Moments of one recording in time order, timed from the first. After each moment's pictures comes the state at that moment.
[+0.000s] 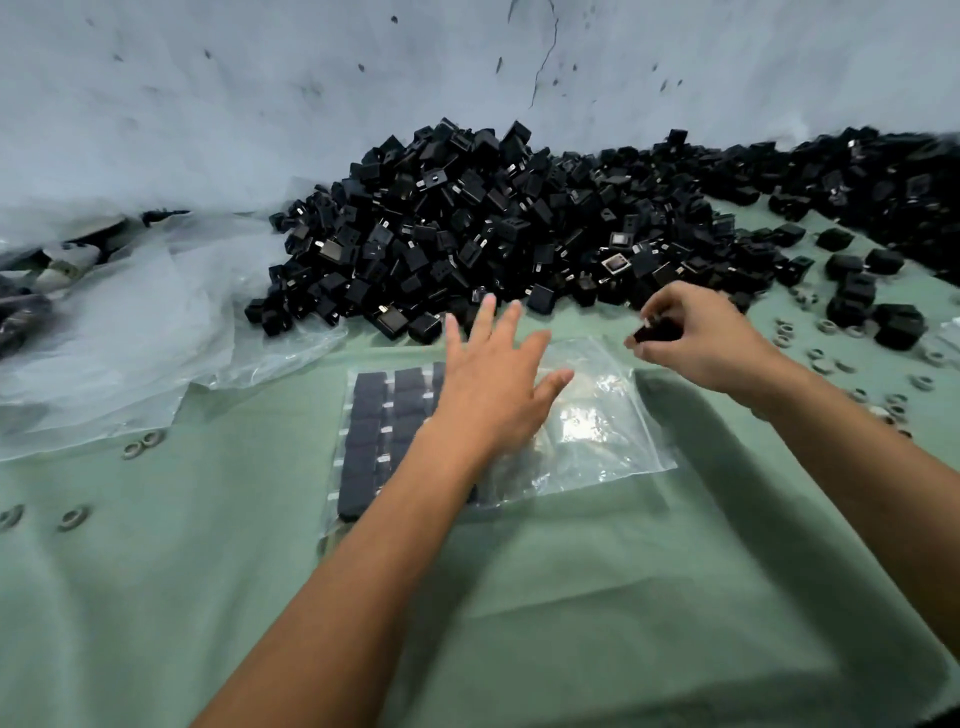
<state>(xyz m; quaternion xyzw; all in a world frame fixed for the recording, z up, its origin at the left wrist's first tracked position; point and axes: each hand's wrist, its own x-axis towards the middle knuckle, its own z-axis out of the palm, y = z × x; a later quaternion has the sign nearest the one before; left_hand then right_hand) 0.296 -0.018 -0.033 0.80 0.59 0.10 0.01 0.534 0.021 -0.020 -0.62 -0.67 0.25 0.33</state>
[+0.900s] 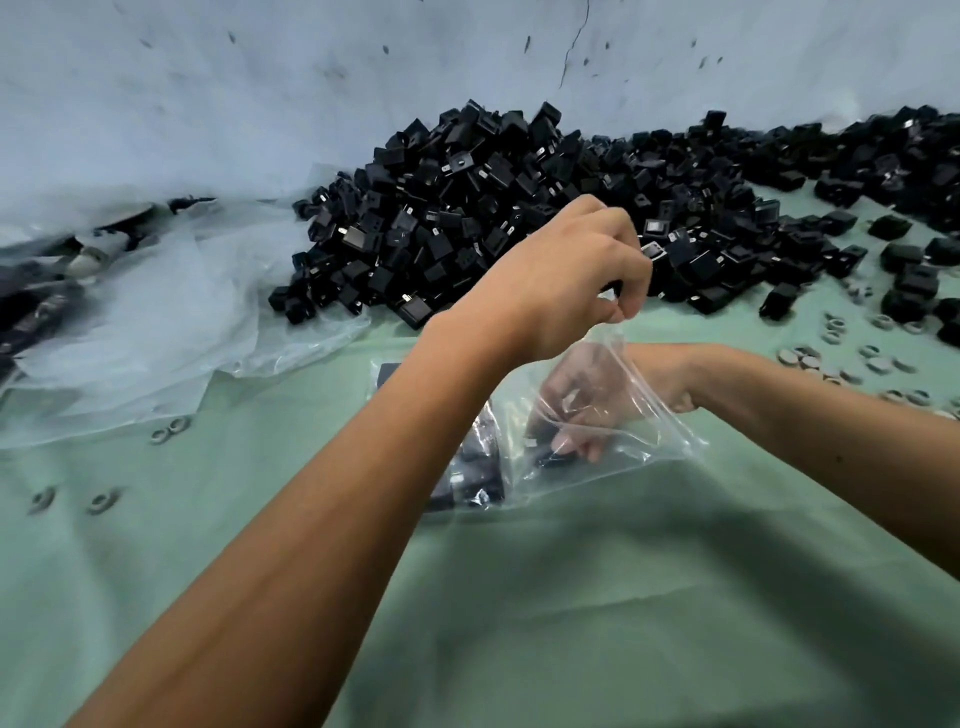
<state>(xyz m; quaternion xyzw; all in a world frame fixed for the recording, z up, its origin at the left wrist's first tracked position) 0.297 0.000 0.057 0.91 0.35 0.20 -0.01 0.452 0.020 -0.023 -0.32 -0.81 0.49 0.01</state>
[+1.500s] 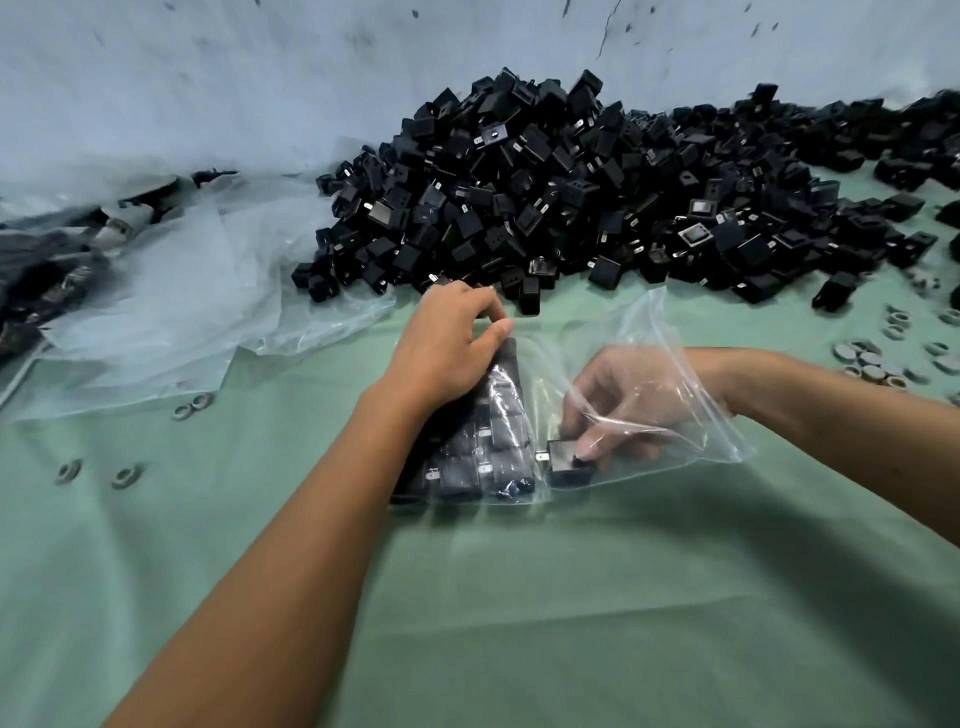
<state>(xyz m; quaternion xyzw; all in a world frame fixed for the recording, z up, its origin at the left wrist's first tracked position) 0.197 0.014 -0.046 0.75 0.60 0.28 0.08 0.443 0.025 -0.046 -0.35 -0.73 0.59 -0.04</state>
